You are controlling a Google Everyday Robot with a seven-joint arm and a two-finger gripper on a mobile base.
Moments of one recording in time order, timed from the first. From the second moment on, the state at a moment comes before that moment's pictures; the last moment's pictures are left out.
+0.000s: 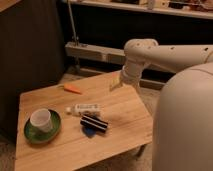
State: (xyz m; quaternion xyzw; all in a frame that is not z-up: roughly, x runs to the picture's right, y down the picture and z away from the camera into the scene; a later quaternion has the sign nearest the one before) arm 0.096 0.002 0.736 -0.27 0.16 0.68 0.67
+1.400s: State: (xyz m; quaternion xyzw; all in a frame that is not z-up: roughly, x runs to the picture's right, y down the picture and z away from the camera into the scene) arm 0.085 0.000 0.751 -0.29 0.13 0.64 0.70
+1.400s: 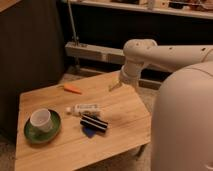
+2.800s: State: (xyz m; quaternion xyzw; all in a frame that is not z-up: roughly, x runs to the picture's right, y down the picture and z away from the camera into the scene) arm -0.155 0.063 0.743 -0.30 -0.01 0.30 0.91
